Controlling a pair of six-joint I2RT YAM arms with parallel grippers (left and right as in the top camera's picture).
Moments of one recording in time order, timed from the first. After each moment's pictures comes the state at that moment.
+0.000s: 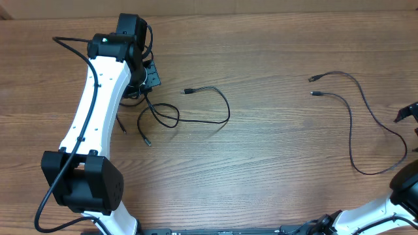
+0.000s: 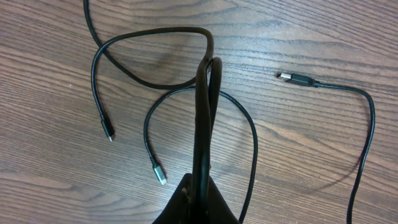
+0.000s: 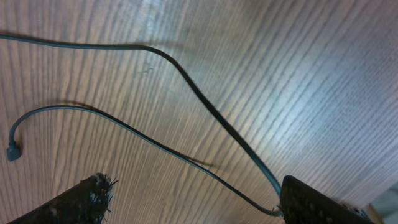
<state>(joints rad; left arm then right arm) -0.13 1.85 1.77 -1.28 -0.06 -0.46 -0.77 1.90 1.71 -1.42 -0.06 0.39</state>
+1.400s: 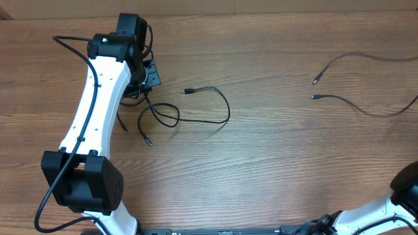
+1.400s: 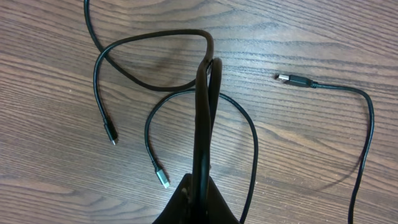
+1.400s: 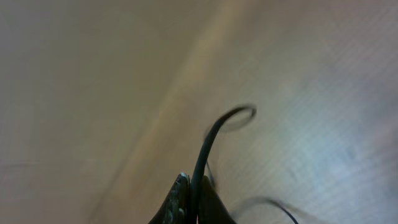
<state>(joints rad) -0.13 1.85 1.77 -1.27 -0.06 -0.44 -0.78 1.90 1.94 -0.90 -0.66 0.40</state>
